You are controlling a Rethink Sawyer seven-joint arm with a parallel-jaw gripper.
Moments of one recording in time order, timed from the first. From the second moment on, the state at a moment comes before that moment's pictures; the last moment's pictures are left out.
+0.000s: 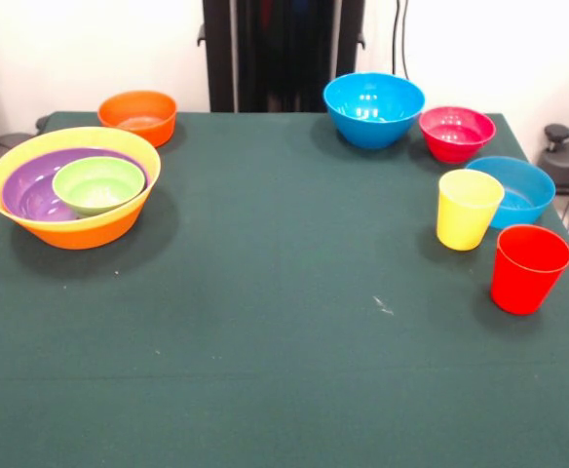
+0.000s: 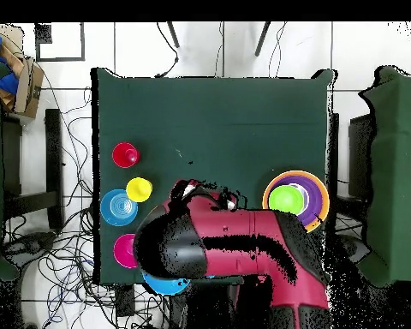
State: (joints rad) arm -0.39 -1.27 0.25 1.93 -0.37 0.70 2.21
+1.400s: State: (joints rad) arm -0.21 -0.87 0.14 1.85 -0.55 0.32 2.21
